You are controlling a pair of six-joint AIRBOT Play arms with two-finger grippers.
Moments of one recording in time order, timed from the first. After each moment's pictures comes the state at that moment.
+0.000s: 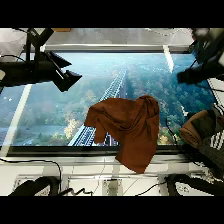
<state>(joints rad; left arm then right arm) -0.20 -1.09 1.50 1.03 -1.04 -0.73 0.03 -1.31 1.71 -1.64 1.52 1.39</state>
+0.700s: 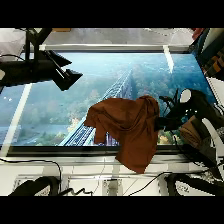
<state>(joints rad) -0.21 -1.09 1.50 1.02 -1.03 -0.73 0.01 -1.31 1.03 -1.35 1.54 1.49</state>
